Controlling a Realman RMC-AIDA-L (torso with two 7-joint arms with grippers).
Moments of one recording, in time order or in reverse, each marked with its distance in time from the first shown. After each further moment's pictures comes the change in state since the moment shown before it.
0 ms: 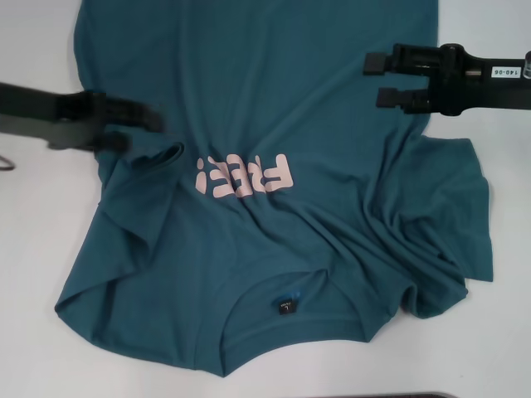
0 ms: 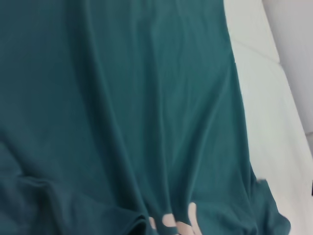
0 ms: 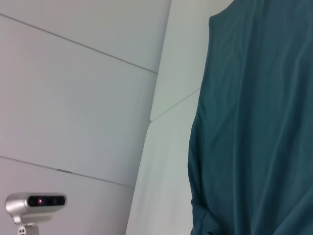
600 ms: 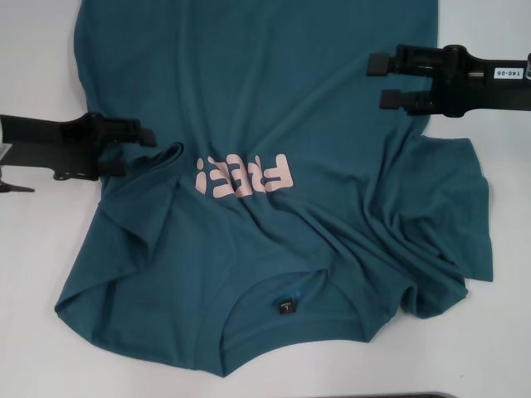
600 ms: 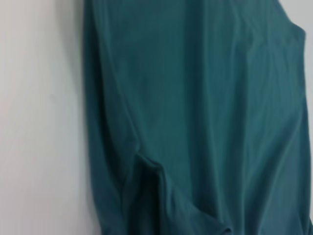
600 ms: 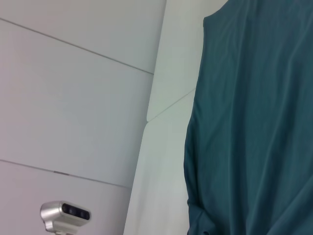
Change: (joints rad) left arm 0.036 0.005 0.001 0.184 0.014 -0.216 -0.093; right arm 0.001 -0.009 0.000 0.015 -0.002 0.005 0.003
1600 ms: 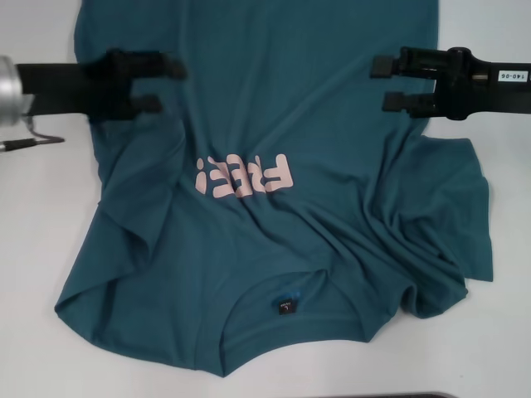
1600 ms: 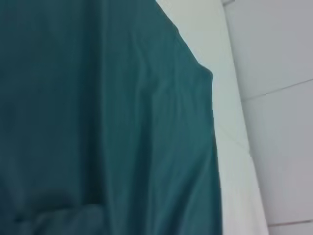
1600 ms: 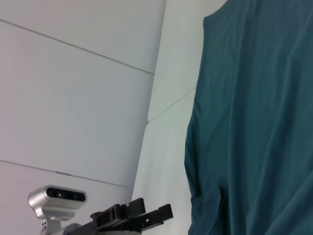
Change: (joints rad) left arm -0.048 0.012 -0.027 0.104 -0.231 -0.037 0.131; right arm -0.009 -0.003 0.000 0.002 0.006 -0.009 0.000
